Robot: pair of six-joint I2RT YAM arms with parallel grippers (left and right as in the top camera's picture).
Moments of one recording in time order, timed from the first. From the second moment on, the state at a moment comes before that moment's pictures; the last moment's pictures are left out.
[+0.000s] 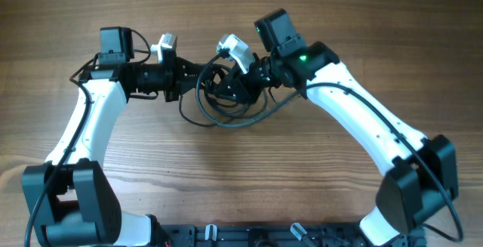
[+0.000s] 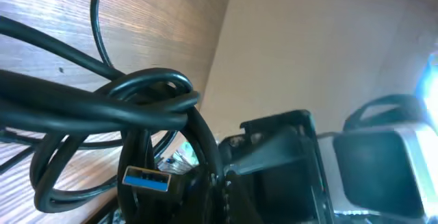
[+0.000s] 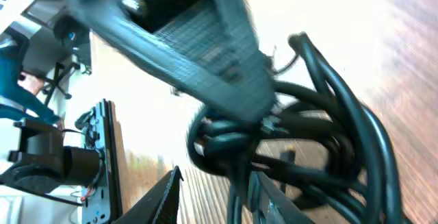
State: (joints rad) left arm 0.05 1.62 1.13 -0.63 1.28 -0.65; right arm 0.57 1.76 1.47 -0.66 -0.75 -0.19
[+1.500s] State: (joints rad) left arm 0.11 1.62 1.13 -0.69 0.94 -0.66; right arm 0.47 1.64 1.47 -1.05 -0.80 -0.21
